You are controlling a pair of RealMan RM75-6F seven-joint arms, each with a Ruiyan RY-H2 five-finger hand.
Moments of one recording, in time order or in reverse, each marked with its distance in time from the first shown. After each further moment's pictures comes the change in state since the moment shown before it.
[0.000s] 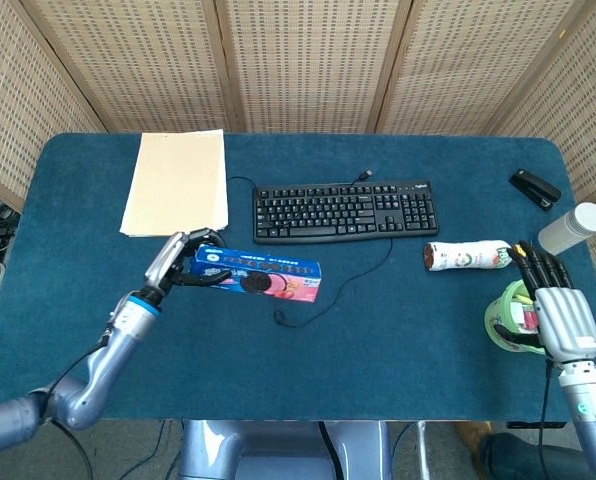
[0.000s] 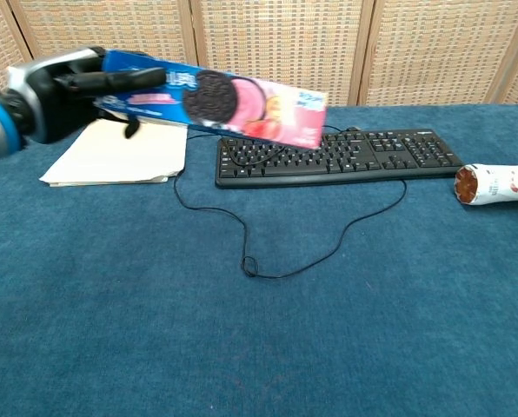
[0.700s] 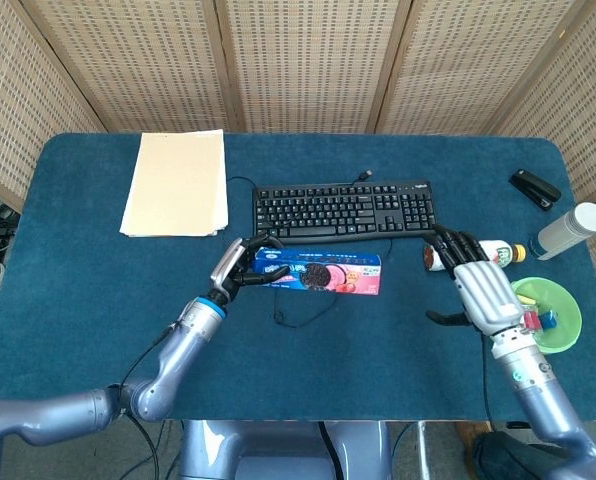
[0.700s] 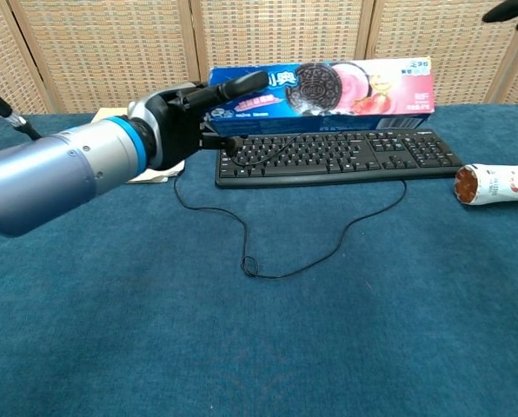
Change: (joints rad) left arm -0.117 -0.263 -0.123 0.063 -0.243 -0.088 0.061; right arm 0.206 0.006 0.080 -0.207 0.139 -0.212 -0.153
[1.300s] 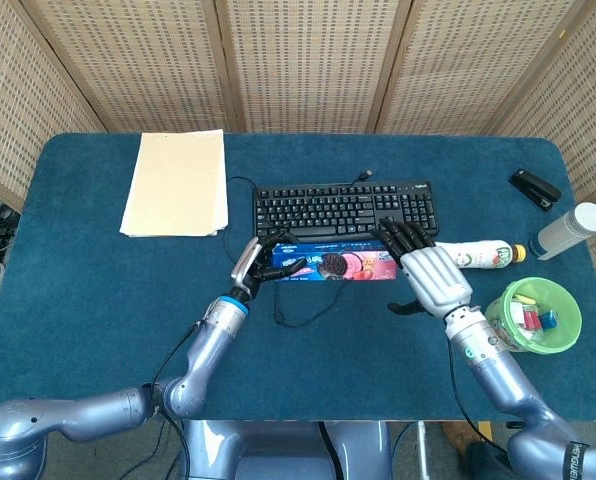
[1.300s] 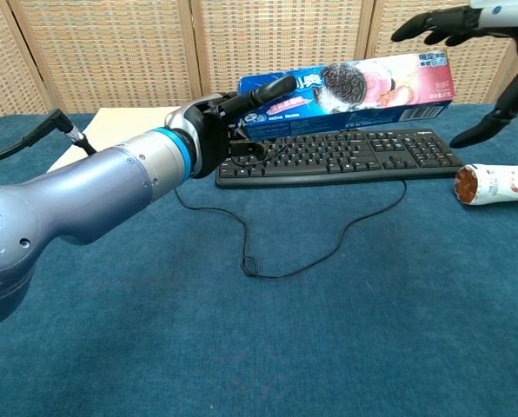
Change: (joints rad) left arm -0.047 -0.153 -0.087 0.123 -0.061 -0.006 0.034; right arm 0.185 -0.090 0.020 0.003 0.151 -0.090 -0.206
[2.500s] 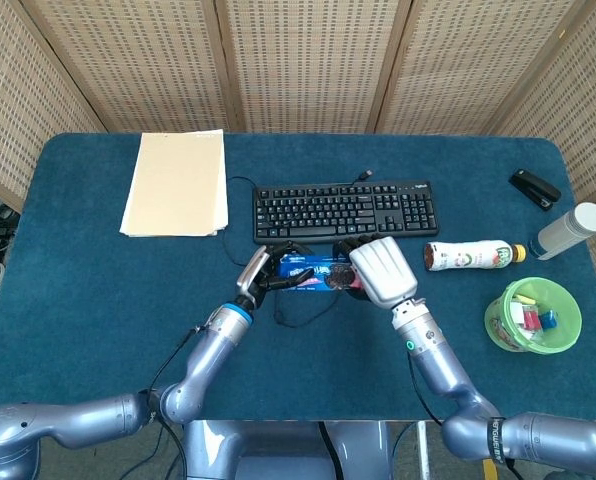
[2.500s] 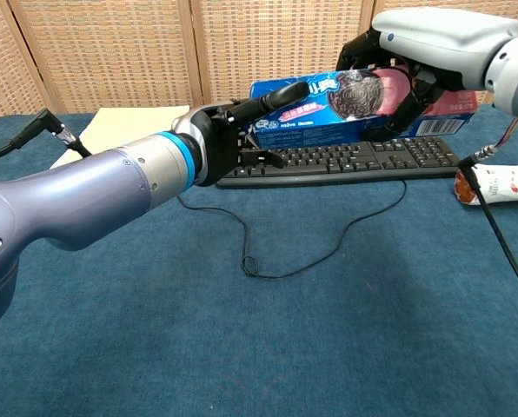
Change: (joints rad) left arm 0.039 0.020 -0.009 -0.093 -0.011 -0.052 0.060; right arm 0.125 -0.310 -0.025 0.197 -0.015 0.157 -0.227
